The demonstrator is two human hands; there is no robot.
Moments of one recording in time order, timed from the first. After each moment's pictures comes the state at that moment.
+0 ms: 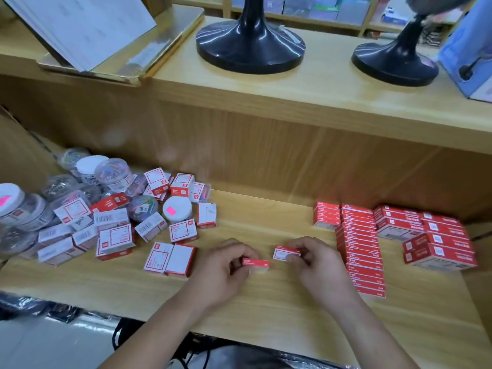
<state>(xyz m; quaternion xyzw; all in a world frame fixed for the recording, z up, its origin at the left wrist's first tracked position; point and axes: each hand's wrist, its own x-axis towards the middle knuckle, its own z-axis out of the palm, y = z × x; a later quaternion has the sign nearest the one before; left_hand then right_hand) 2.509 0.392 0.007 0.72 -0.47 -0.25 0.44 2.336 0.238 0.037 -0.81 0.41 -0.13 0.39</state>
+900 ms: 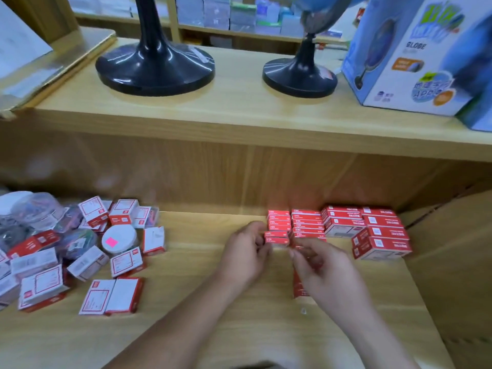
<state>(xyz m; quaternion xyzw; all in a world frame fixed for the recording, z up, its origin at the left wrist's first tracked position) 2.448 0.249 0.007 0.73 -0.49 -0.22 0.42 2.269 0.210 0.086 -0.81 0.43 -0.24 0.31</state>
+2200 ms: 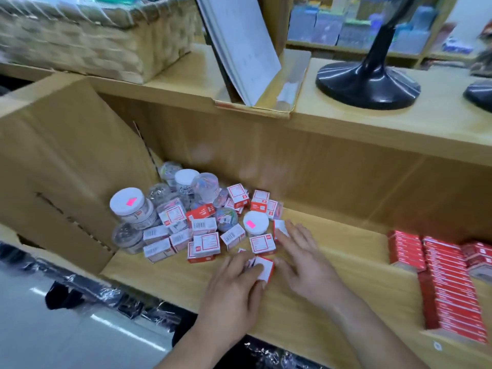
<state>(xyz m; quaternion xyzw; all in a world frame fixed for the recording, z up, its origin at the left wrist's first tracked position) 2.560 0.499 0.022 0.81 -0.50 0.04 0.30 2.467 0.304 0.017 -0.95 0.17 -0.07 0.26</state>
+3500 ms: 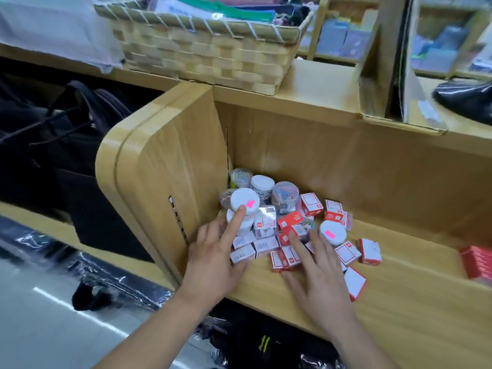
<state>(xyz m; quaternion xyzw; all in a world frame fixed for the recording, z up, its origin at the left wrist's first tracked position) 2.729 0.625 0.048 0.87 -0.42 0.03 0.26 2.560 0.450 0.021 -0.94 0.25 -0.15 0.15</state>
